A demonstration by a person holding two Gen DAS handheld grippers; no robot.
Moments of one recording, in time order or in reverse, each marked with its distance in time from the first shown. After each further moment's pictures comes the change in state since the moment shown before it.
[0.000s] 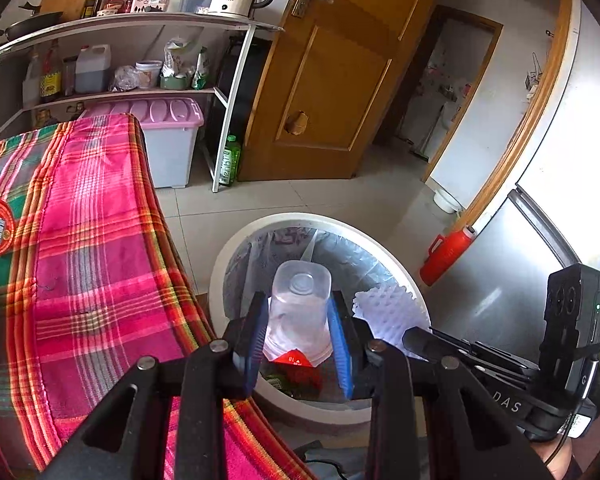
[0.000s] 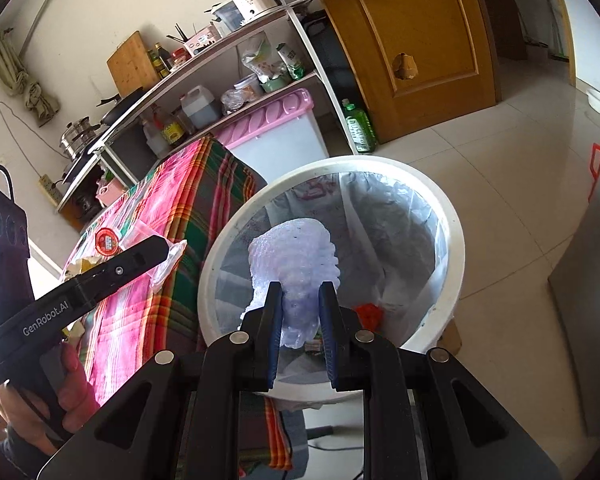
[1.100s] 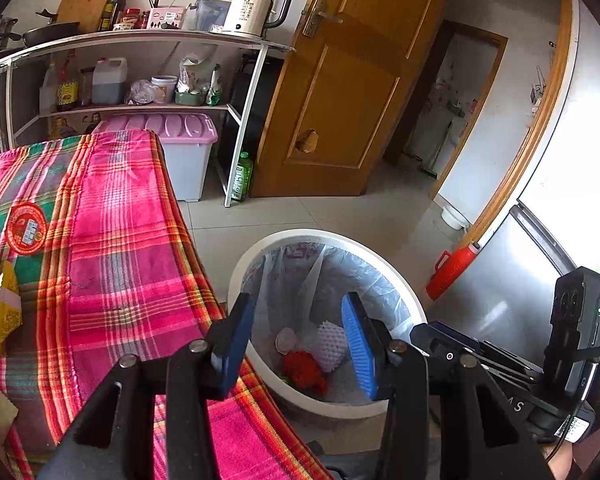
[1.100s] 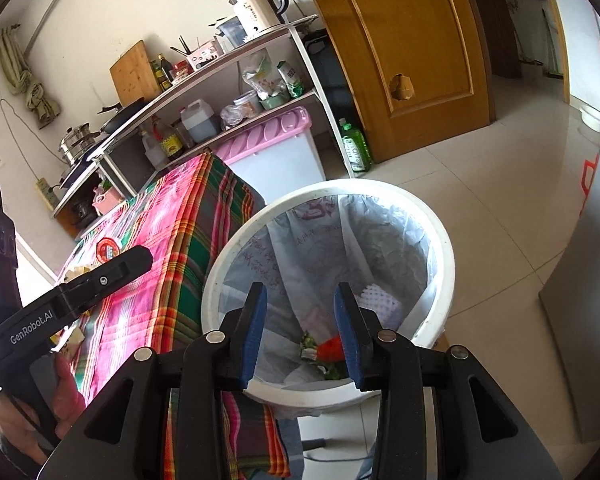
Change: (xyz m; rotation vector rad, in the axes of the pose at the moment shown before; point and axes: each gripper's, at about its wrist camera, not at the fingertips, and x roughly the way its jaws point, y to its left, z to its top) left arm -0.033 0.004 -0.002 -0.018 -0.078 0.043; right arm -0.018 0.017 0.000 -0.045 -0.076 -0.015
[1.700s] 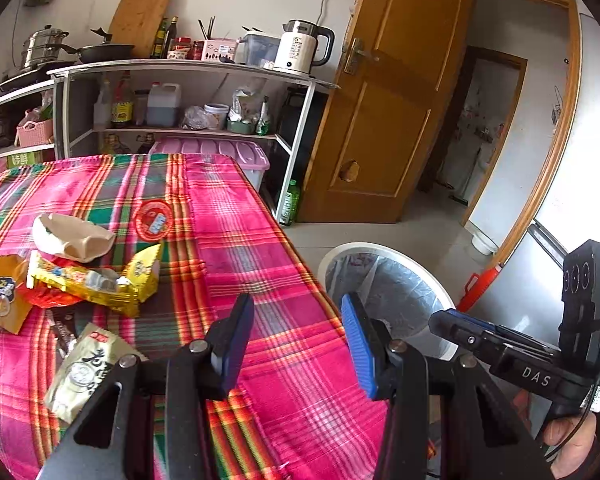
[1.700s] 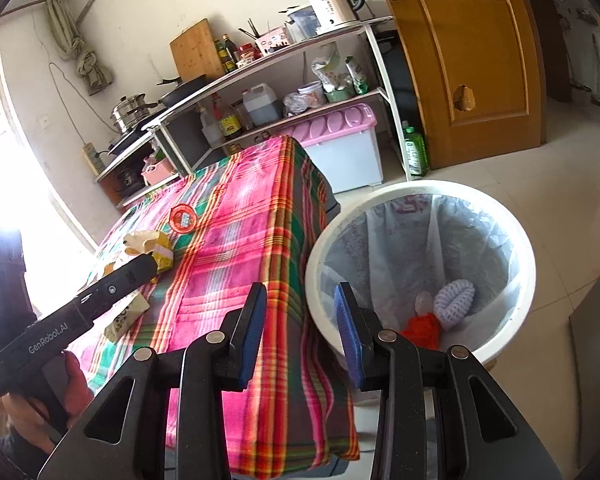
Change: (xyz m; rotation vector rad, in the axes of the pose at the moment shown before) left arm -0.085 0.054 -0.030 -0.027 -0.116 0.138; right arm -0.010 0.084 -0.014 -0.132 0.031 0.151
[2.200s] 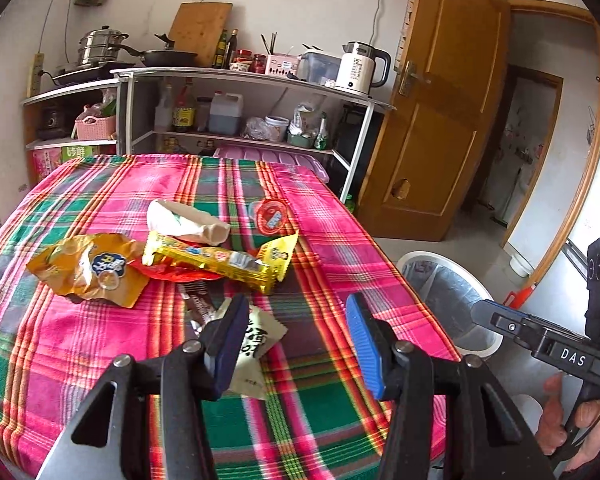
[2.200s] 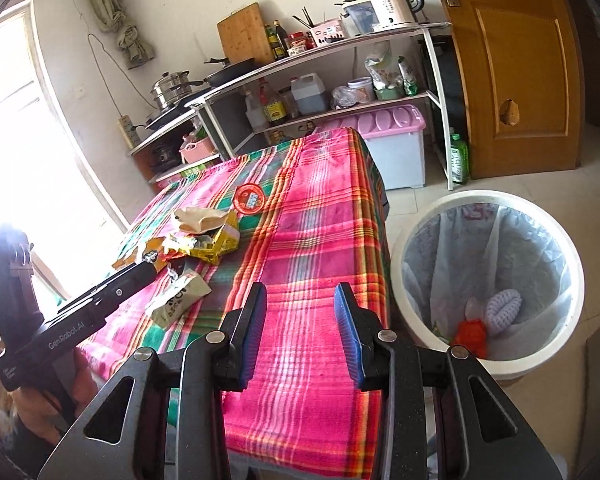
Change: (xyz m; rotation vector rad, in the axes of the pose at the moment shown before) left arm -0.054 0.073 -0.021 -0.071 -0.054 0.158; right arm 0.013 0.064 -0.008 -0.098 0.038 0.088
